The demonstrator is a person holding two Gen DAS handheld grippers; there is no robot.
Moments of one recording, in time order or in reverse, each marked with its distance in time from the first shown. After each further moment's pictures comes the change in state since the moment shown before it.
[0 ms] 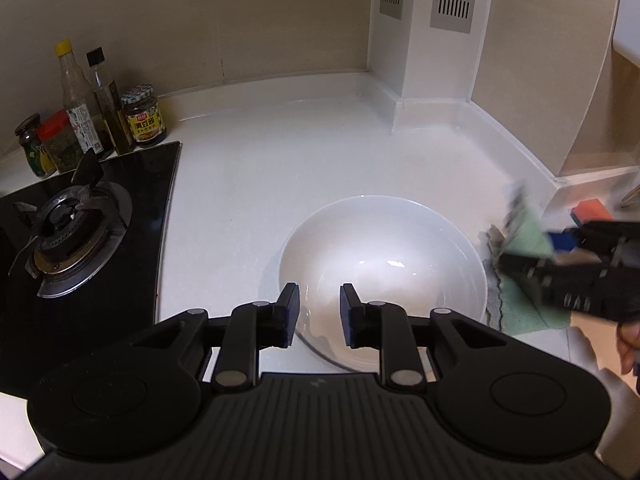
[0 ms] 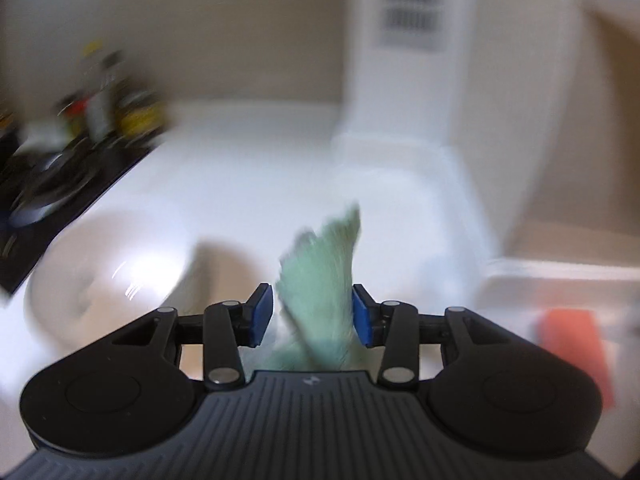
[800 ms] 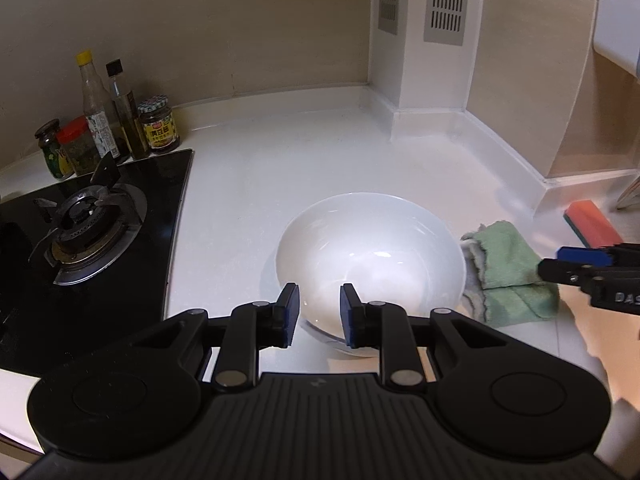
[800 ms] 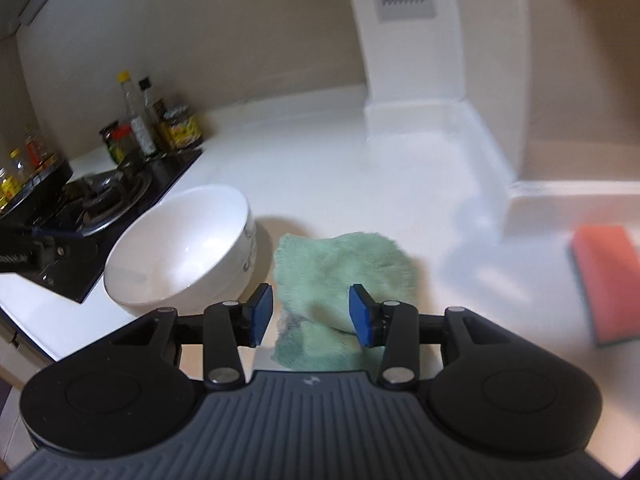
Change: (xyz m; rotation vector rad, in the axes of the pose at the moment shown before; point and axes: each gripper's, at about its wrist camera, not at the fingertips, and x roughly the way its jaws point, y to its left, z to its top) left arm -0.034 -0.011 -0.024 0.004 -0.060 -0.003; right arm -0.061 -0.022 -0.012 0.202 -0.061 0.023
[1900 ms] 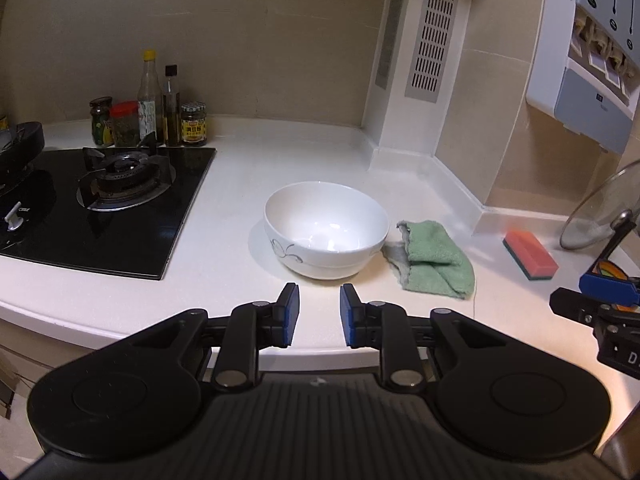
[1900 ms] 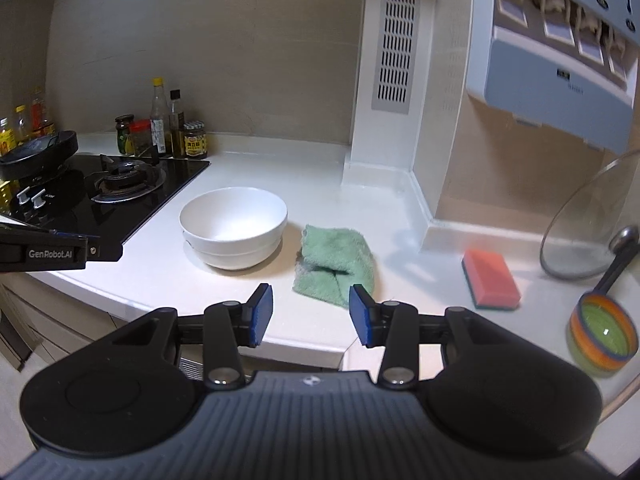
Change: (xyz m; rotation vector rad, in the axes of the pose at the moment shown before) left arm -0.121 -0.034 -0.092 -0.194 -0.174 -0.009; right arm -0.167 0.104 -0.064 -0.208 -0.129 -0.185
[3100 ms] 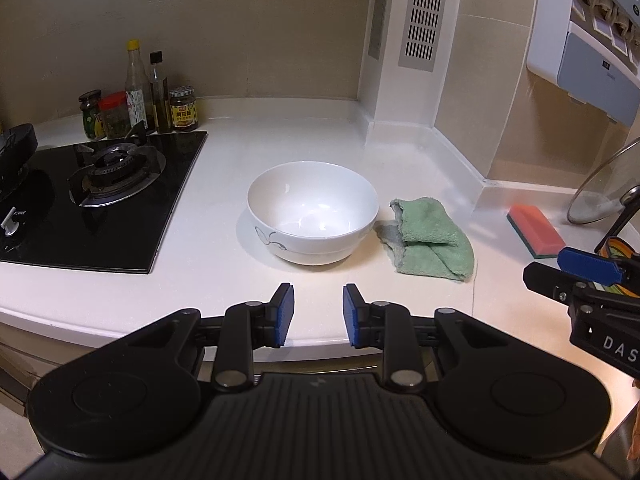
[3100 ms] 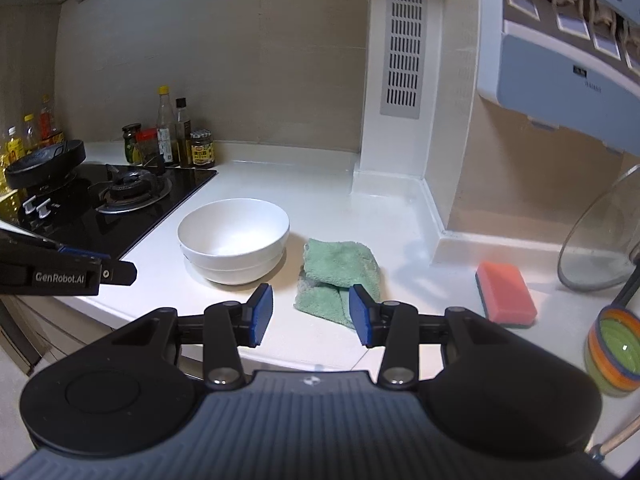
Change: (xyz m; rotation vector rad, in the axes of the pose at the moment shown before) left arm 0.016 -0.020 0.007 0.076 0.104 0.017; right arm 0.030 -0.014 0.004 0.053 -0.006 0.049
